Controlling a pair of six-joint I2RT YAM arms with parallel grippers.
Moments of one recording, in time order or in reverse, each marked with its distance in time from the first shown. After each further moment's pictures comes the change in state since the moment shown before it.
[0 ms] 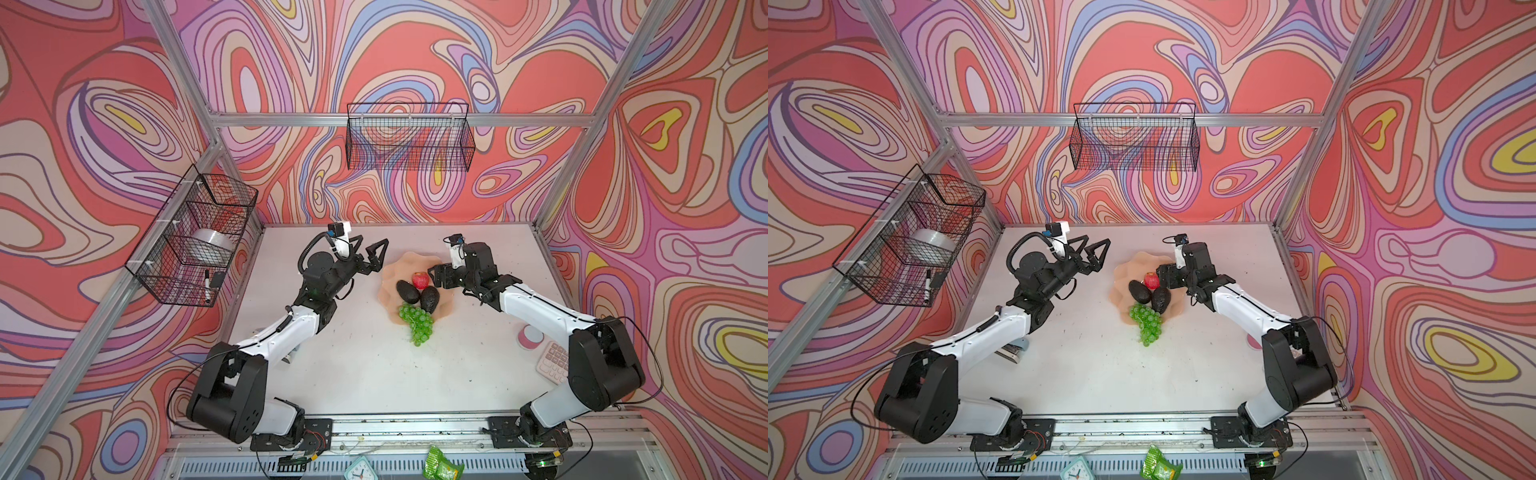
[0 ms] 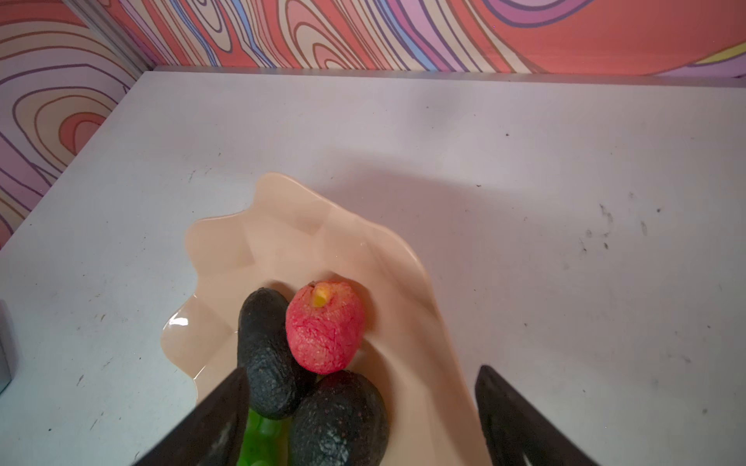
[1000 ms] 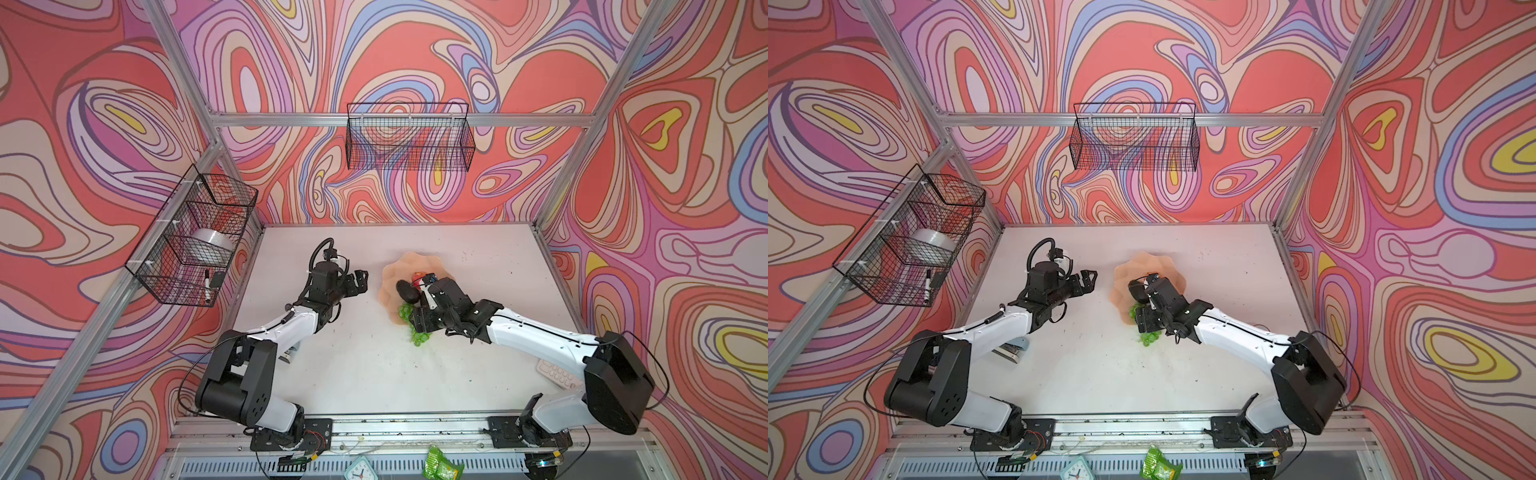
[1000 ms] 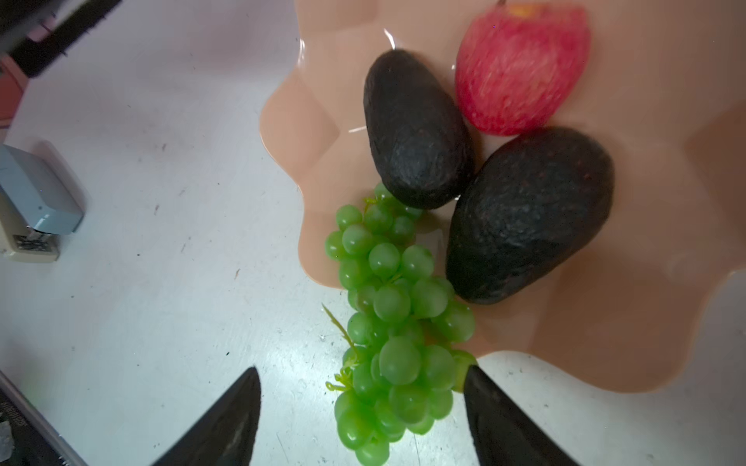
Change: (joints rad) left arm 0.076 0.094 -0.071 -0.380 -0.116 -0.051; right arm 0.392 -0.075 -0.098 -0.251 0.132 0.244
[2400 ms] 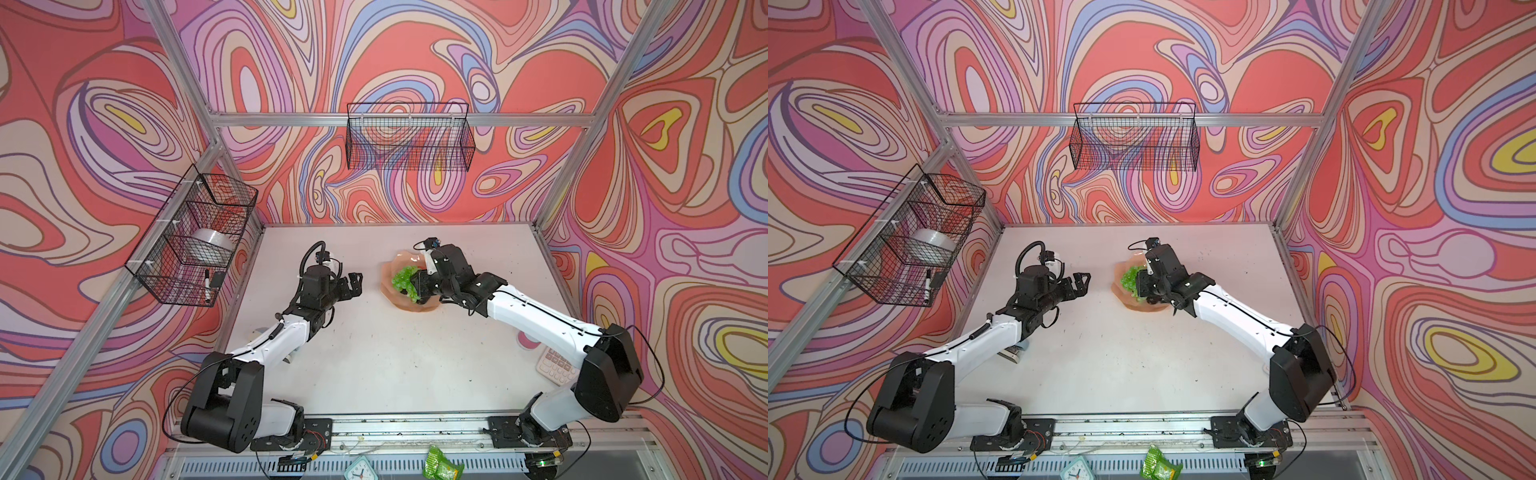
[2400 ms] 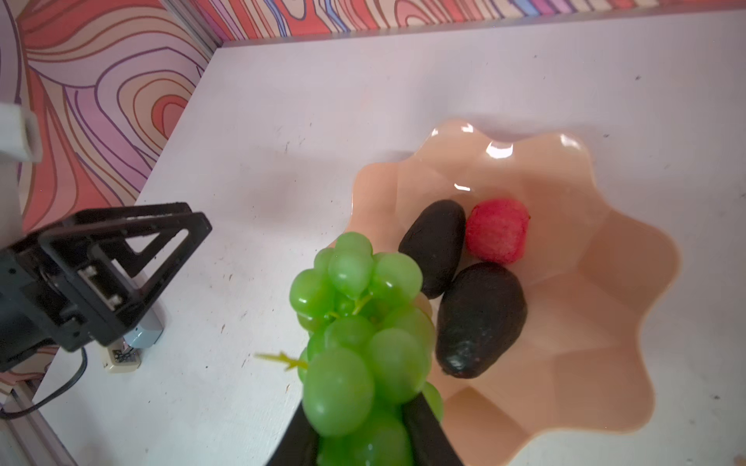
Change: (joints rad) left arm 0.025 -0.126 -0.047 -0.054 0.000 0.023; right arm -0.130 0.051 0.302 0.001 -0.042 -0.047
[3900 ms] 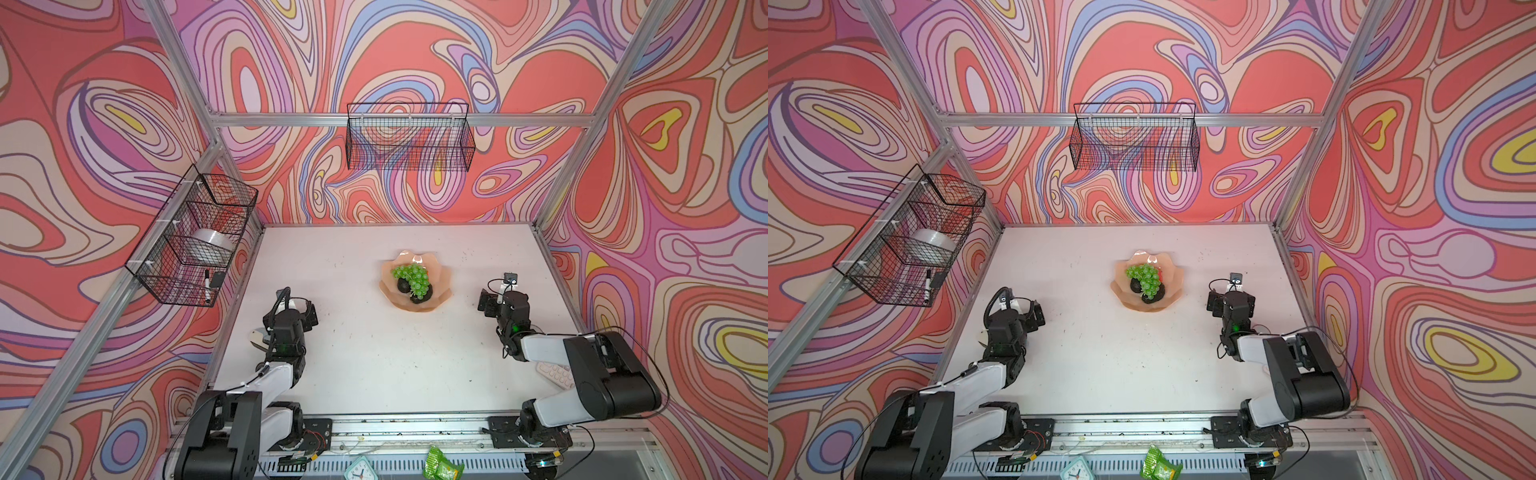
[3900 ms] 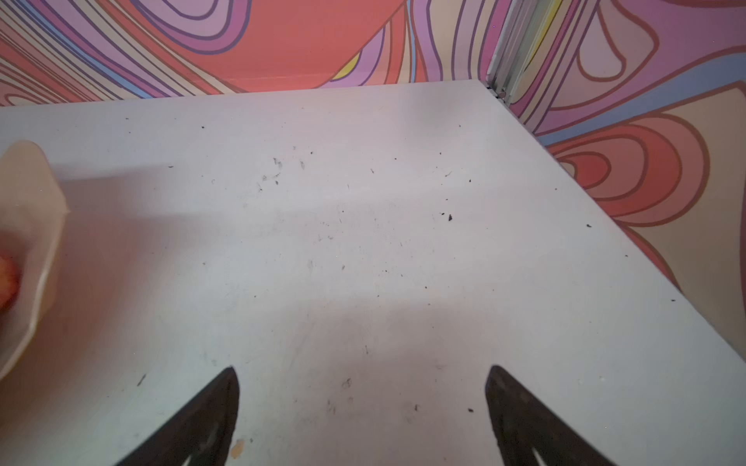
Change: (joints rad) left arm 0.233 -0.140 -0.466 0.449 -0.426 0.369; right arm -0.521 -0.008 -0.872 1.119 0.275 -0.341
